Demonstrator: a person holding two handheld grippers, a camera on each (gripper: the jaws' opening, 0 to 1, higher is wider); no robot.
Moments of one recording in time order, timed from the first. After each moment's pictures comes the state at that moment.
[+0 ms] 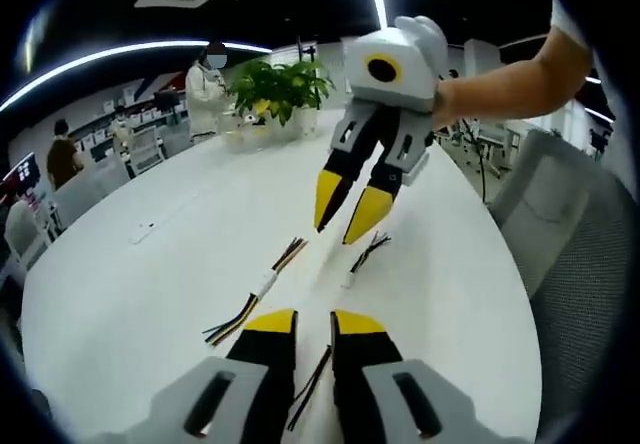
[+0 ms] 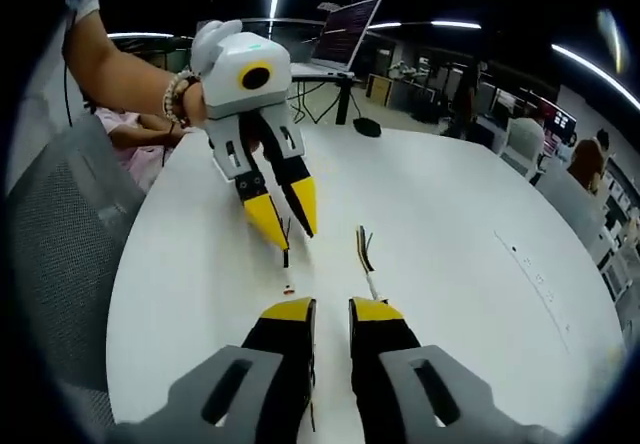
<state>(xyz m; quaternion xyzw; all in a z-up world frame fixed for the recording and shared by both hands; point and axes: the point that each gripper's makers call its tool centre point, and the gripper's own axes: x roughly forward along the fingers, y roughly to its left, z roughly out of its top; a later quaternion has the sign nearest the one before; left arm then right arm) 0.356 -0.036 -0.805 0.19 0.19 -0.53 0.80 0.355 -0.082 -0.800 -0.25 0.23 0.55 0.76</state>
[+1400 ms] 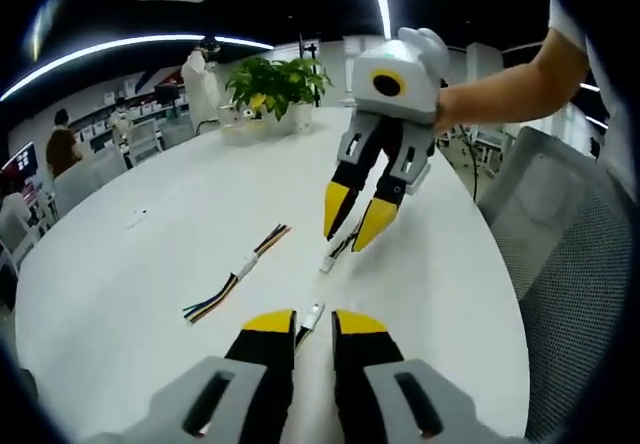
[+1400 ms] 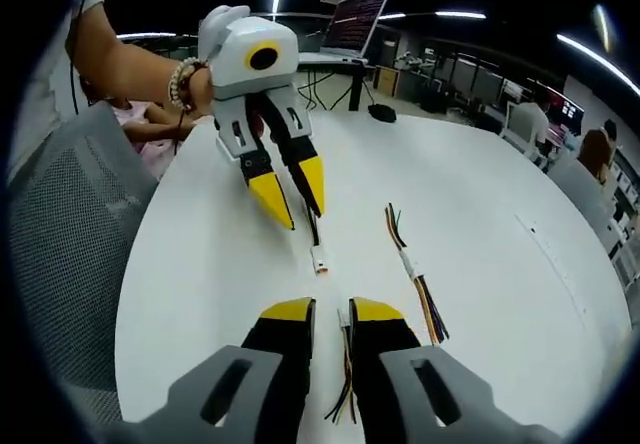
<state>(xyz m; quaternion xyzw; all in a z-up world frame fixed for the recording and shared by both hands) 0.343 -0.034 -0.825 0.18 0.21 -0.54 0.80 0.337 -0.090 -0.835 -0.25 0.26 0.56 0.75</state>
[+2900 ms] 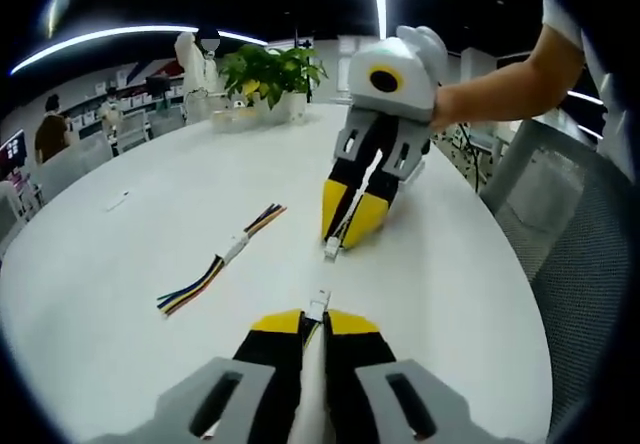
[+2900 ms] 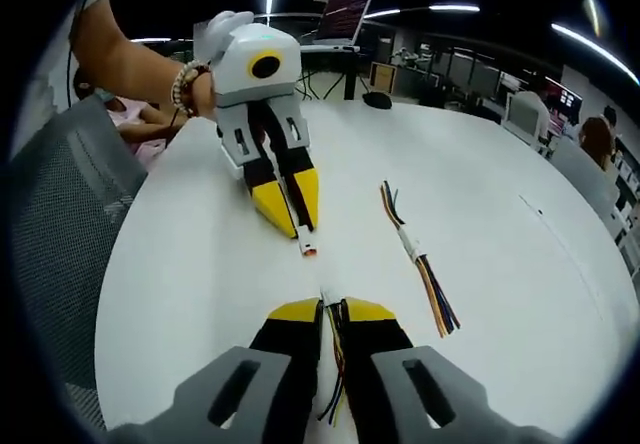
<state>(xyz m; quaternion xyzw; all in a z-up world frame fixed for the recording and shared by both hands) 0.354 -0.045 -0.856 0.16 0.23 -0.56 0.78 0.348 -0.089 -0.854 -0.23 0.26 0.56 0.76</state>
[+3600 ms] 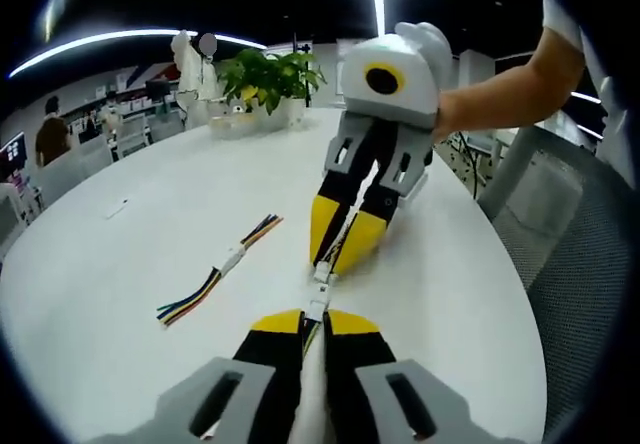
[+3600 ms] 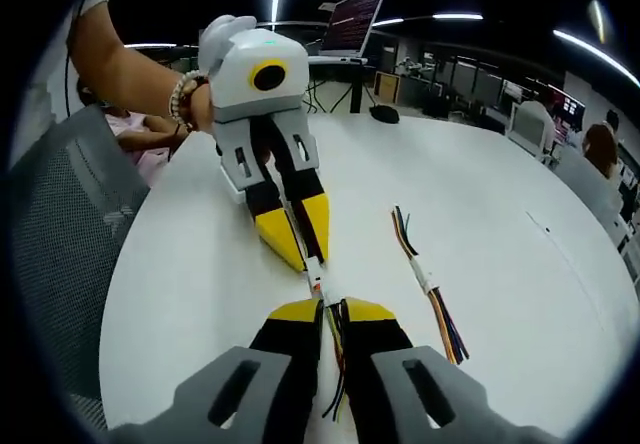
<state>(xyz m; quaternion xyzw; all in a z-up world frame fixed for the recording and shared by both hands) 0.349 -0.050 -0.846 0.16 0.22 -0.56 0.78 0.345 -0.067 -0.845 -0.22 0.25 0.57 0.75</state>
